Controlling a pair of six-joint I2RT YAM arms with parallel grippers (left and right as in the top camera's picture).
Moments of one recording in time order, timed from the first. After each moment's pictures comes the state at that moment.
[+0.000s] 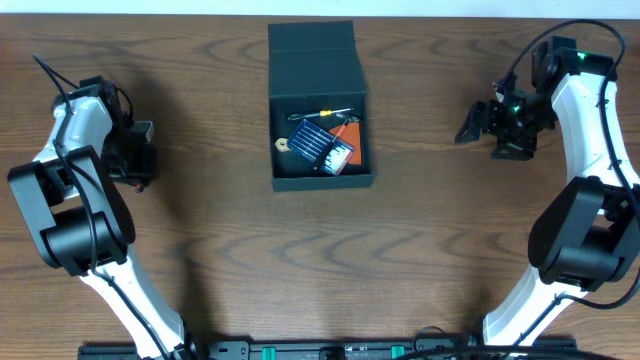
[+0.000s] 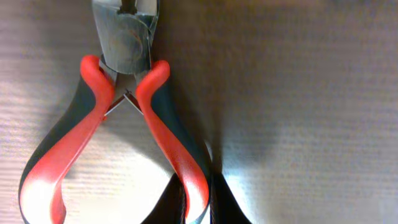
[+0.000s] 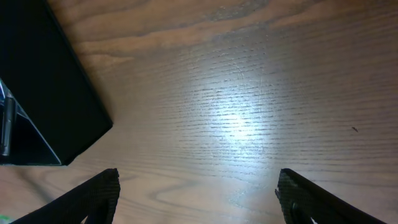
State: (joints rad) left arm 0.32 2.16 1.54 -1.08 -0.04 0.32; right arm -0.20 2.00 1.74 -1.36 -0.33 0.07
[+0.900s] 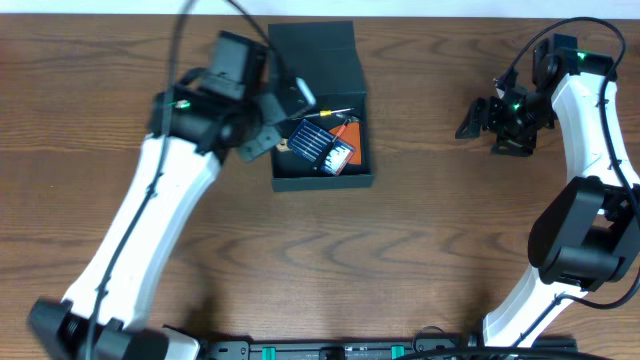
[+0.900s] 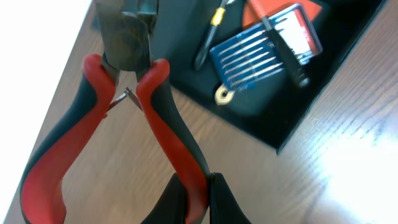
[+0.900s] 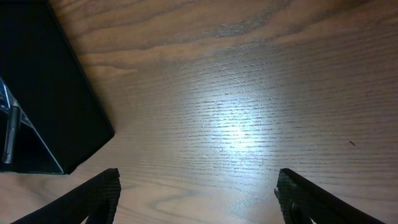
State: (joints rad) left arm -0.40 1.60 1.62 -1.08 -0.03 0.70; right arm -0.20 2.00 1.74 -1.32 -0.34 0.07
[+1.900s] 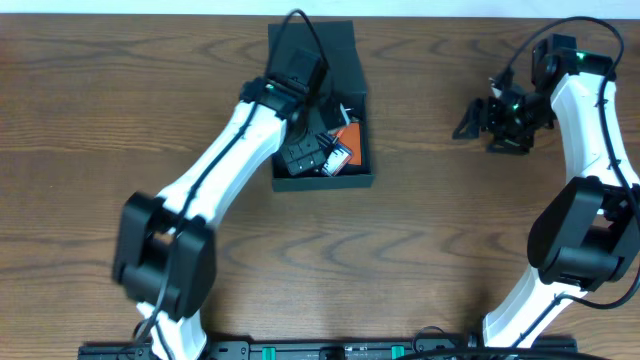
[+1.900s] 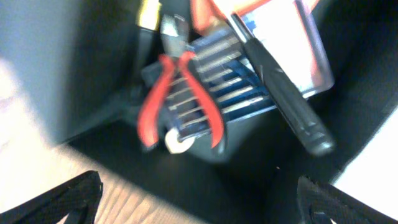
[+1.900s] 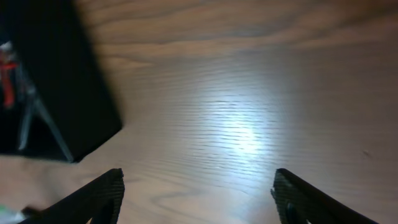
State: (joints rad) left arm -0.48 1.92 1.61 -0.94 -0.04 0.69; right arm -0.19 2.00 1.74 -1.32 -0.38 0.01
